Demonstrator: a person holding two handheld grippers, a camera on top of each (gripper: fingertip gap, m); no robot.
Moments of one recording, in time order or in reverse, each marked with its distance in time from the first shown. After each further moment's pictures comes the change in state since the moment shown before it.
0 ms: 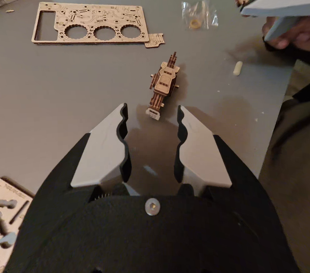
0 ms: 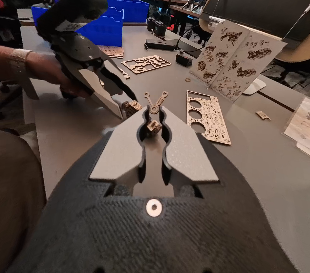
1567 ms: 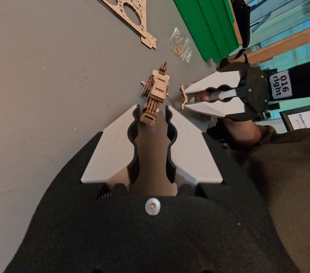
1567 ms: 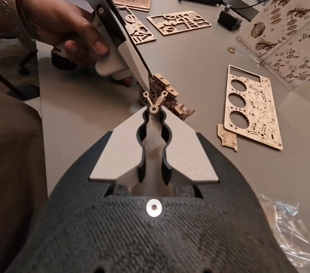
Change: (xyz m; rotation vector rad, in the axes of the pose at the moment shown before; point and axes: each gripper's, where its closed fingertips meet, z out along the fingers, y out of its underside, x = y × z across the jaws) left arm 0.012 -0.003 0.002 0.043 0.305 -0.632; right arm -0.038 0.050 0.035 -0.216 -0.174 -0.045
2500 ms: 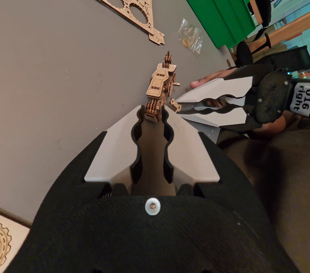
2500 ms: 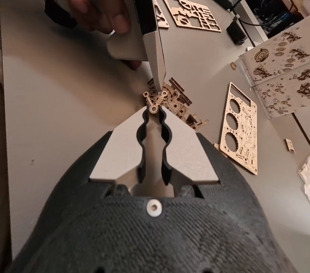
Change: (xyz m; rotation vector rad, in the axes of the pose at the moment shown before) left arm -0.014 -0.001 -0.009 -0.041 -0.057 0.121; right arm -0.015 0.006 0.030 -0.127 0.070 -0.314
